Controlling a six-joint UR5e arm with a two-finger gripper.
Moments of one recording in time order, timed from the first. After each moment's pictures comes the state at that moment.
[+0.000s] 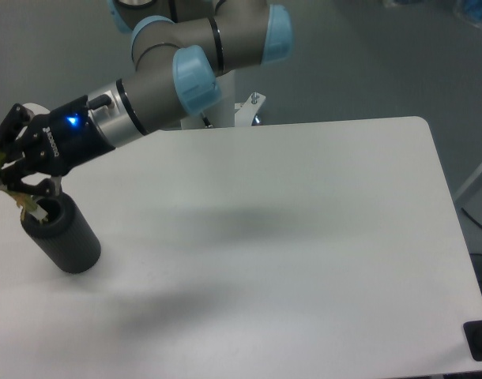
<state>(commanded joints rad) 2.24 -1.73 -1.73 -0.90 0.27 1.00</state>
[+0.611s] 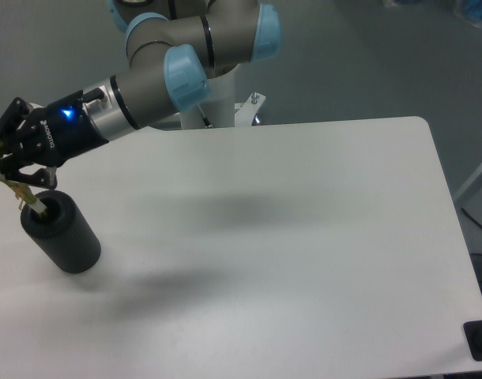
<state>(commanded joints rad) 2.23 -1.74 -1.78 -0.89 0.27 1.05</state>
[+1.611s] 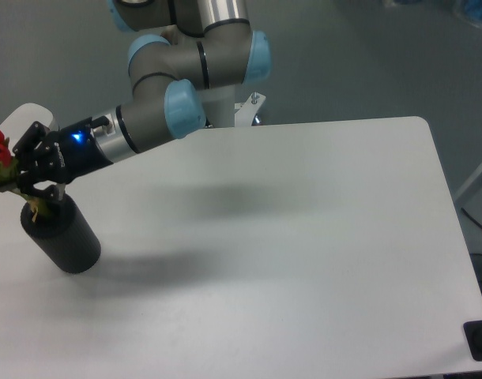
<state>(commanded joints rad) 2.21 -1.79 -1.92 -0.87 0.28 1.27</state>
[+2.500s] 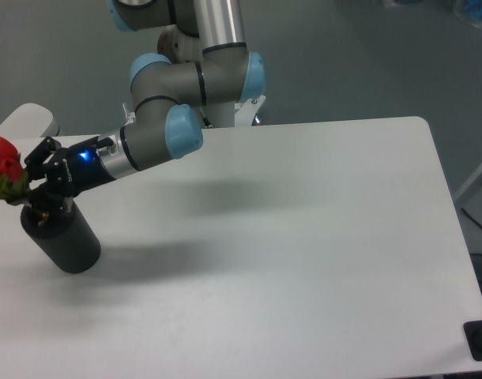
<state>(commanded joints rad) 2.20 -1.83 -1.97 -0.86 0.28 1.34</state>
